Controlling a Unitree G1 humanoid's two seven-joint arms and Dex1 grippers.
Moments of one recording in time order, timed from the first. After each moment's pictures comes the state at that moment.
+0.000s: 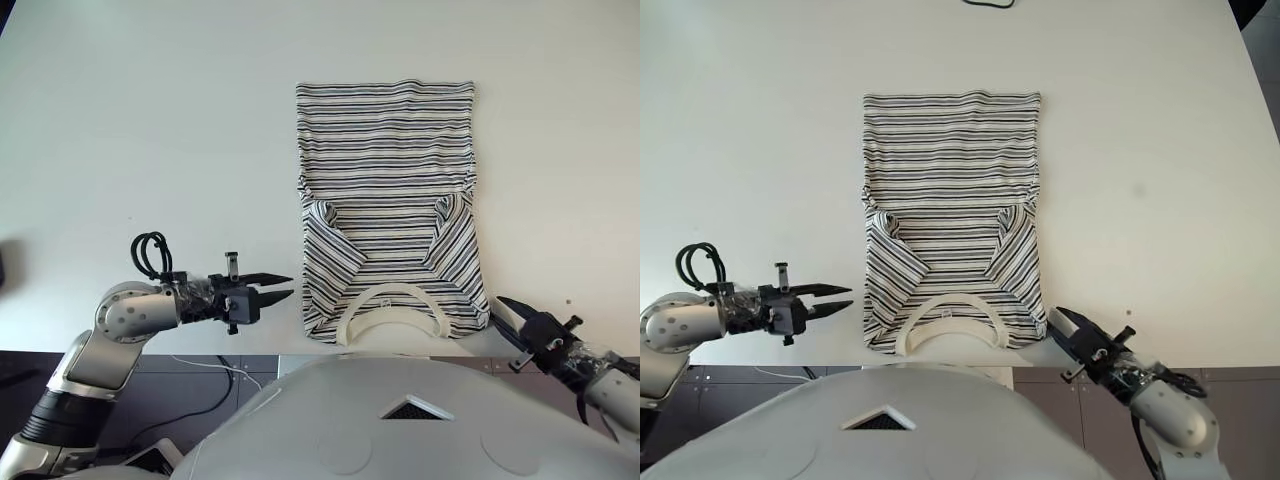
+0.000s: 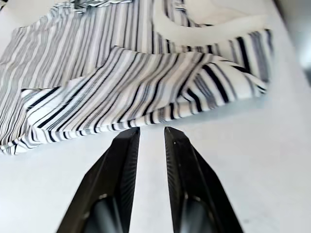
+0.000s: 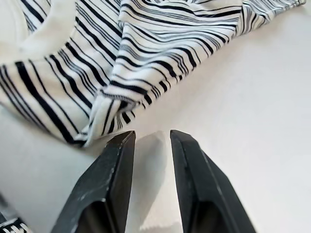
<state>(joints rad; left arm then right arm) 0.53 0.94 -0.09 -0.25 0.02 -0.55 -0.97 1.06 -0.64 -0.26 -0.50 -0.04 -0.21 0.65</state>
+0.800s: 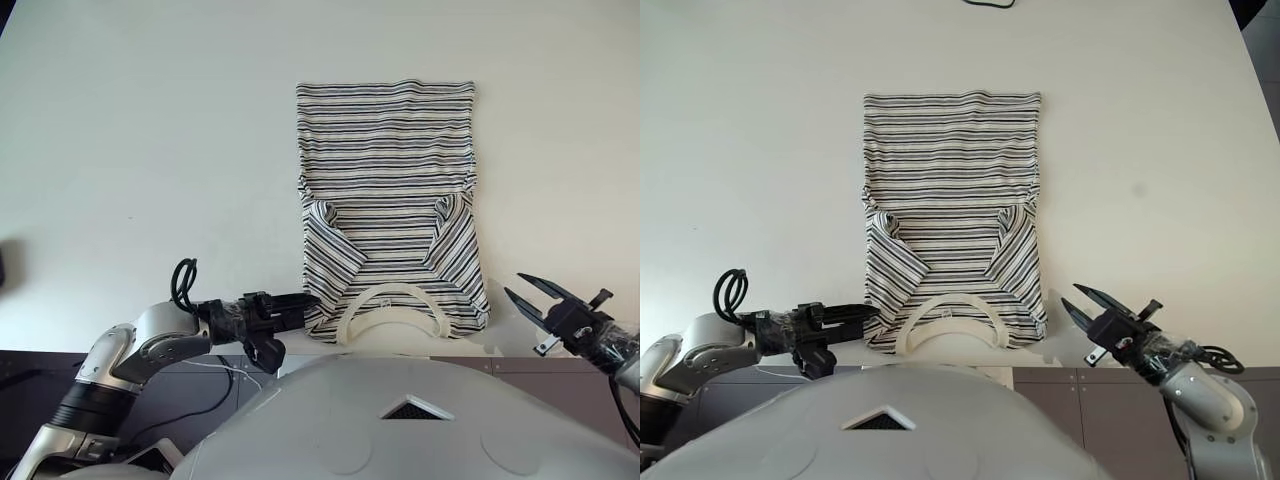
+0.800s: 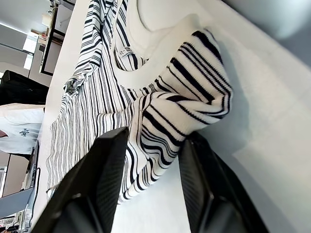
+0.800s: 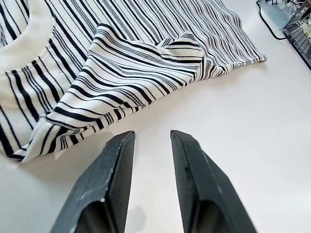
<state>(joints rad) 0.43 0.83 -0.21 -0.12 0.58 -0.99 -0.53 0.93 -0.66 -0.29 -0.44 -0.02 -0.31 0.72</state>
